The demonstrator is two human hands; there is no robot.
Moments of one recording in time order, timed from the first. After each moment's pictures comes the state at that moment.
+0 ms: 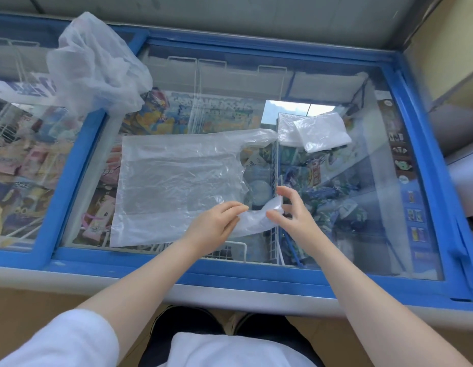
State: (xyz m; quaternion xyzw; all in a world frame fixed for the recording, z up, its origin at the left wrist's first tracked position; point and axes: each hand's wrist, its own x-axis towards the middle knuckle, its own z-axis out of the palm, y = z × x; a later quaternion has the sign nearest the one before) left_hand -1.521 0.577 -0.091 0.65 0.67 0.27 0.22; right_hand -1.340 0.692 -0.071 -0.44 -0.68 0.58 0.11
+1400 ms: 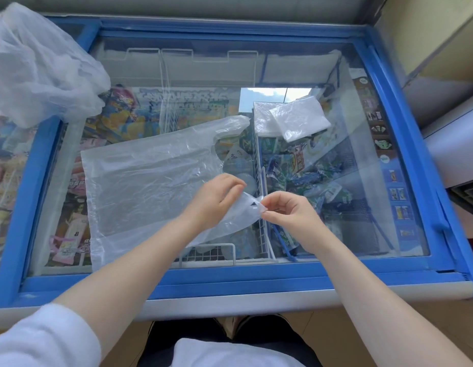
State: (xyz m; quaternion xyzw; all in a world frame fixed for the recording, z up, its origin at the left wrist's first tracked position) left_hand -1.519 0.643 -0.067 0.60 0.68 0.30 0.30; right_hand -1.328 0.696 -0.051 -0.40 -0.61 0.66 0.16
